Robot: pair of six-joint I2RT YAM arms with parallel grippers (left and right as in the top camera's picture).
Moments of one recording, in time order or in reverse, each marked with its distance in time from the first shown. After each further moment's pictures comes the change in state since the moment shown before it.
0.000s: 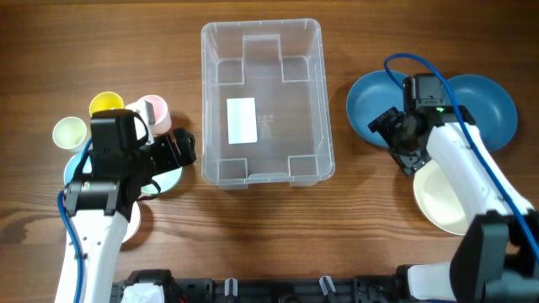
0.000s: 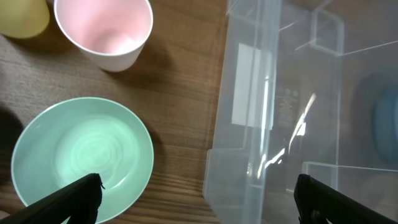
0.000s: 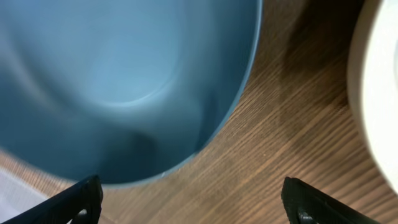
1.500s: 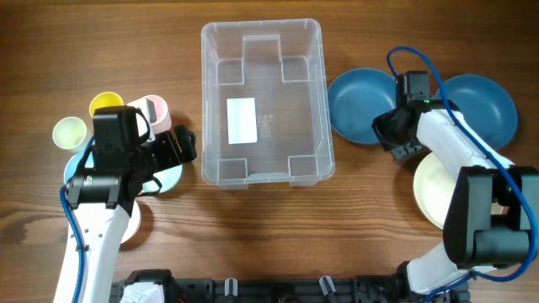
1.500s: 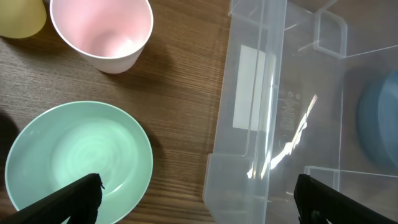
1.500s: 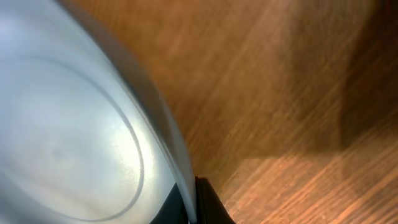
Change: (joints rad) left arm 0.000 0.026 0.000 0.024 0.000 -0.007; right arm -0.018 0.179 0.023 0.166 0.003 0.109
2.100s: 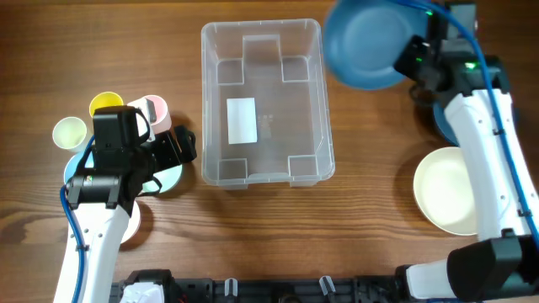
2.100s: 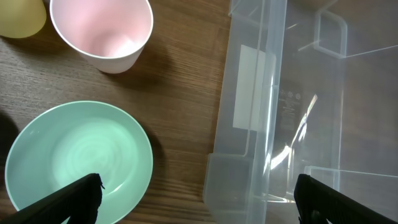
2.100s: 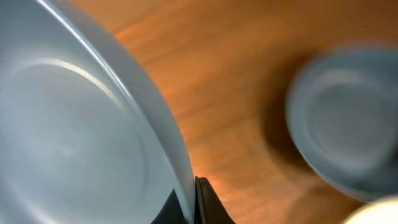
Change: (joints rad) left arm 0.000 0.000 0.000 0.000 0.000 0.000; right arm 0.093 -0.161 0.505 -0.174 0.182 -0.664
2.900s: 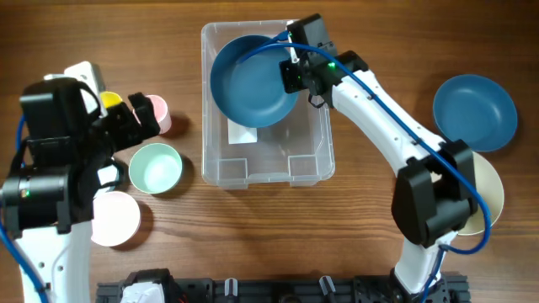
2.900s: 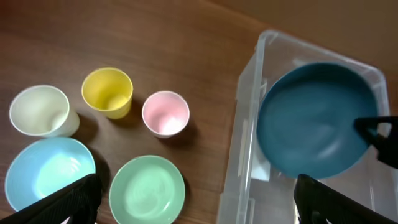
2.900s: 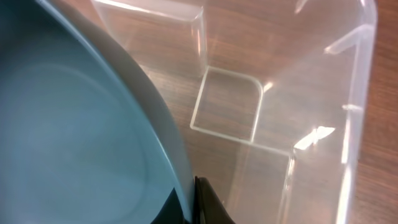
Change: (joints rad) left arm 0.072 -0.003 0.470 -0.289 -0.139 0.066; right arm 0.370 0.391 0.067 0.257 -0.097 -0.293
